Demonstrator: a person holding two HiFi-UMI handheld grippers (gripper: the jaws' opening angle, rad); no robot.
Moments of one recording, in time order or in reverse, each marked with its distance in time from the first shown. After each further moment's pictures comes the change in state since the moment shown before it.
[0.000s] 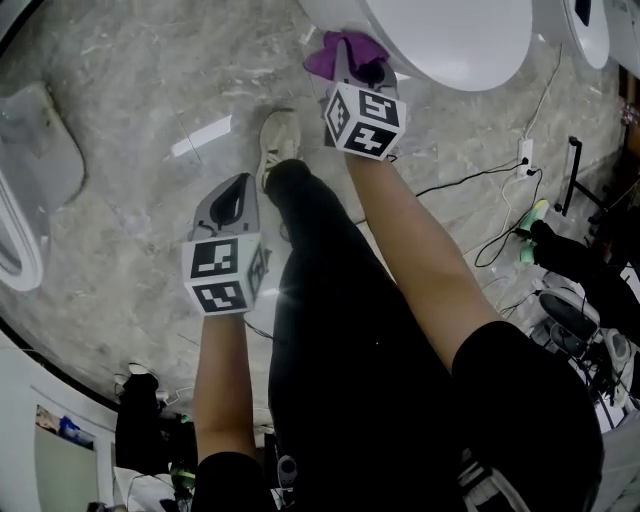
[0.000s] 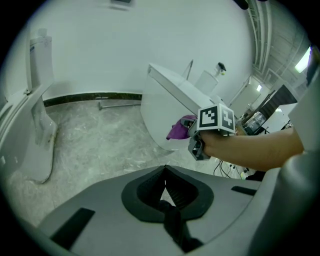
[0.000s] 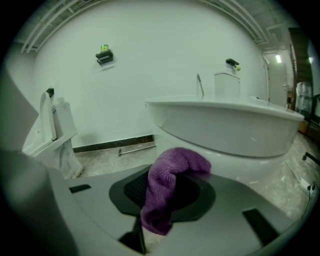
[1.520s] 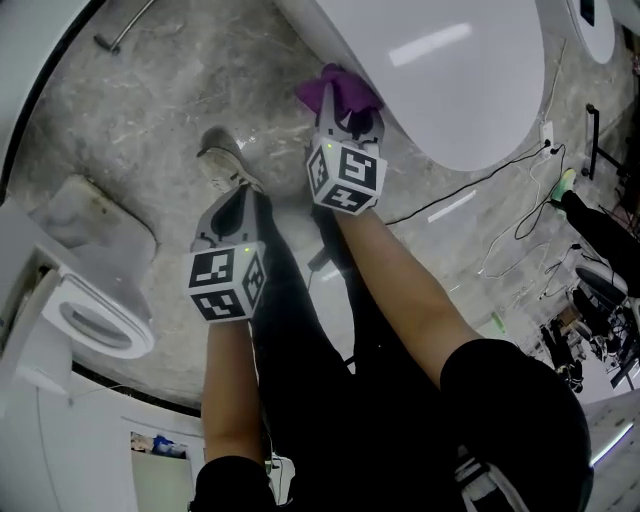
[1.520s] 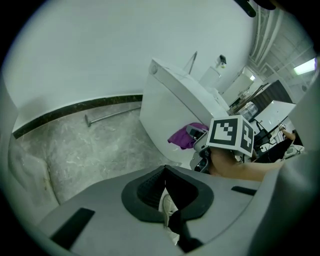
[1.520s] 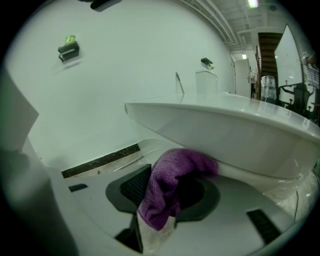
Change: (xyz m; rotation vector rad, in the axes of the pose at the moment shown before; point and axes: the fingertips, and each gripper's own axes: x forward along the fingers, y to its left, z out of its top) left arm 0.065 0.135 0.213 0.116 0.159 -0.092; right arm 0.123 0.053 0.073 0.236 0.001 -0.307
